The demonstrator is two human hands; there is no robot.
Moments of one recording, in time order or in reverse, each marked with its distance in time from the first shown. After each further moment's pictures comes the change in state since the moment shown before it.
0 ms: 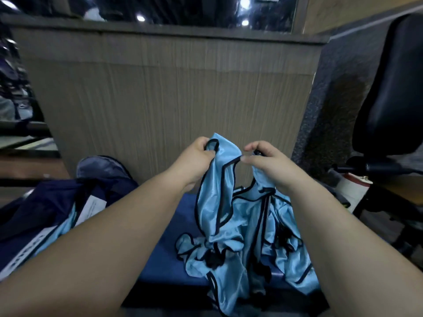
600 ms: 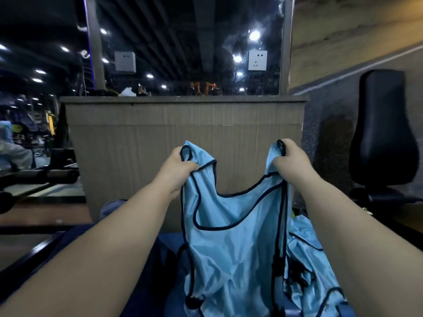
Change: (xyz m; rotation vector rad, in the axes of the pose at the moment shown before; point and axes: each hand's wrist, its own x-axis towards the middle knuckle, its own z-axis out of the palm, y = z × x) left_hand -0.012 0.073 -0.086 -0.137 0.133 0.062; right_hand -0.009 -0.102 -0.029 -0.298 0.396 -0.115
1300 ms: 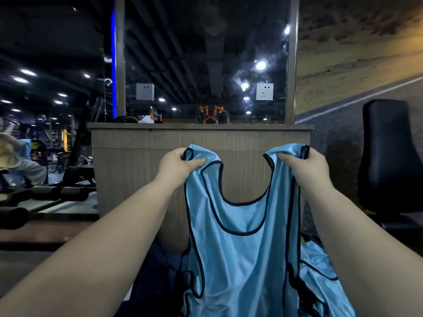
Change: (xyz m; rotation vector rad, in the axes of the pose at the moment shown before) left_hand -0.006 0.065 -0.030 0.234 0.140 0.240; right_hand -0.001 -0.040 -0.019 0.402 0.254 -0.002
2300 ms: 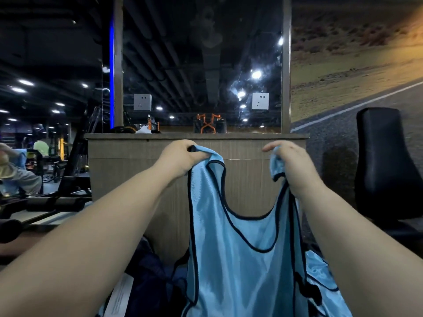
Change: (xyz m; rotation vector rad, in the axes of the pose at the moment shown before) left_hand 0.013 0.051 -0.005 0.271 -0.142 0.096; right_hand -0.014 -0.044 0.008 0.062 -0.242 -0.148
